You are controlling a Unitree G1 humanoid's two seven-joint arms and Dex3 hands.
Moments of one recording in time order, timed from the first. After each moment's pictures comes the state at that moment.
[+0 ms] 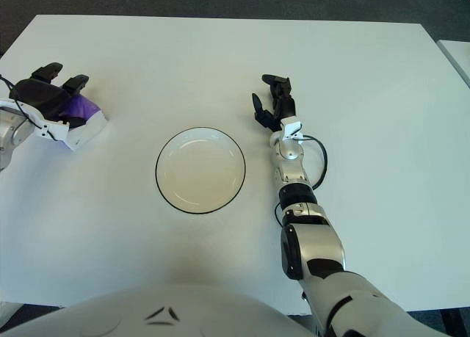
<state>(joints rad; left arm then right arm) -0.51 0.93 -0.36 0.44 0.99 -0.14 -0.13 -0.56 -0.09 -0.14 0.85 -0.01 -0.45 -0.06</state>
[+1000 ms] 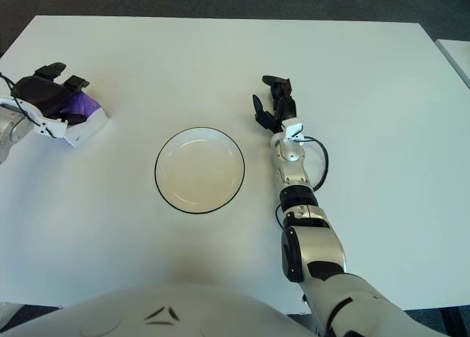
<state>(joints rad) -0.58 0.94 -0.41 0.58 0.97 -0.24 -0.04 -0.54 -0.09 -0.14 0.82 0.00 -0.45 -0.06</state>
